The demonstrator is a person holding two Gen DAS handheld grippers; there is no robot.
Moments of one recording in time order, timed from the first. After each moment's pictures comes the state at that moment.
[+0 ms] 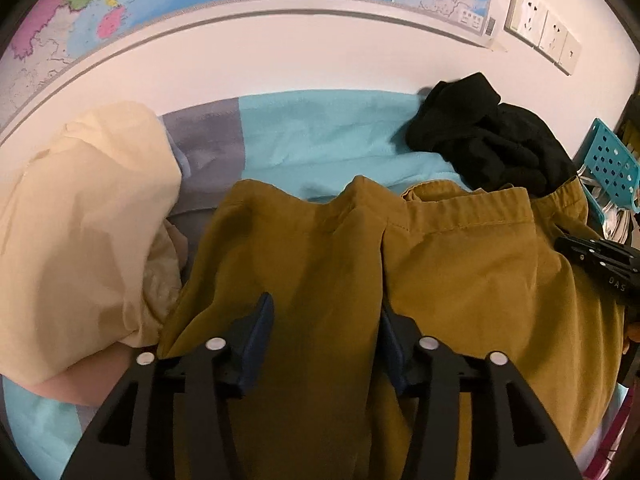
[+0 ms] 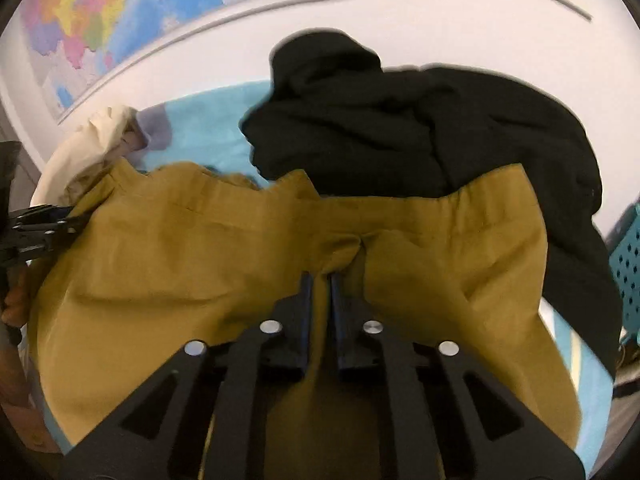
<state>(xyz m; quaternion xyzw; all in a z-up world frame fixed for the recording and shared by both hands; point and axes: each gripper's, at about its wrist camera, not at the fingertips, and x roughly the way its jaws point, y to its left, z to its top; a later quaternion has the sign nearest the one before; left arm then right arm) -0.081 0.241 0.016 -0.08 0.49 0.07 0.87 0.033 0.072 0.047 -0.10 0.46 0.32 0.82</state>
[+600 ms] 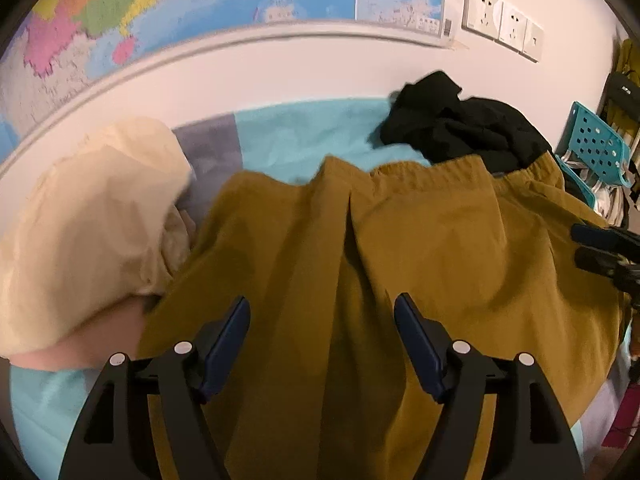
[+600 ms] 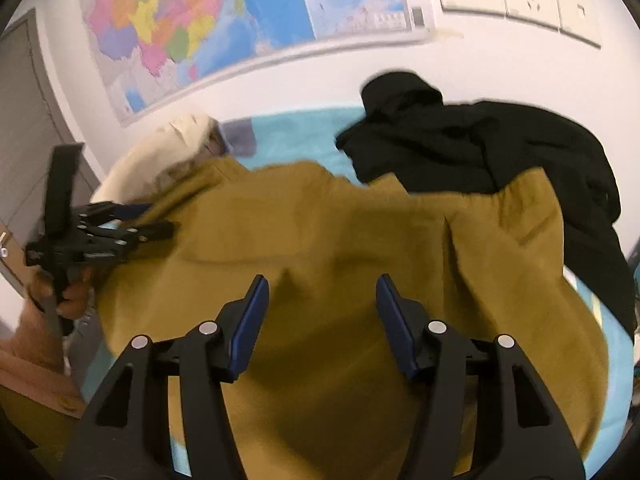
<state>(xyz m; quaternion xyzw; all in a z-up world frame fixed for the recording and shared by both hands) -0.126 0.216 0.018 -0.05 0.46 0.06 0.88 -0.030 0.066 0.062 -0.07 0.43 0.40 0.80</state>
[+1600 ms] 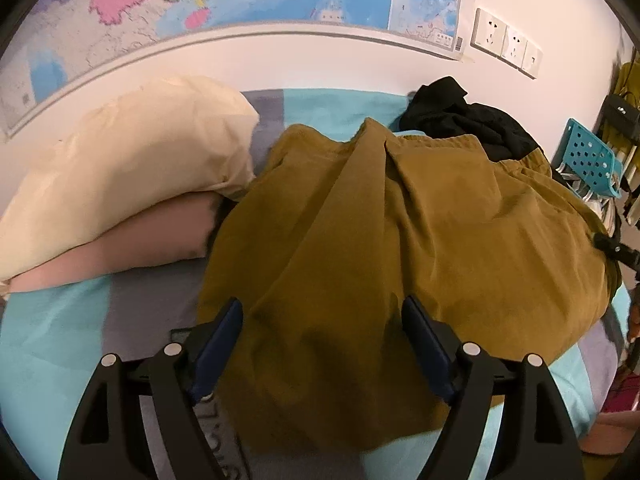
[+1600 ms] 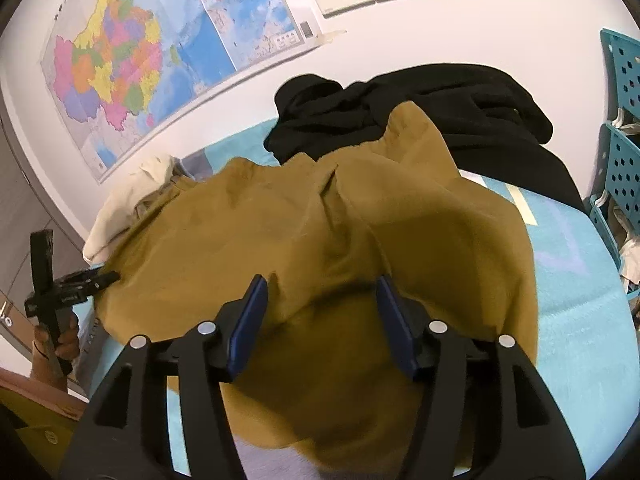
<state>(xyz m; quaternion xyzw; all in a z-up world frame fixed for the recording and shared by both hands) -0.218 0.245 0.016 -0.08 0.43 0.08 0.90 -0.063 -0.039 0.065 0.04 0.42 0.34 0.84</state>
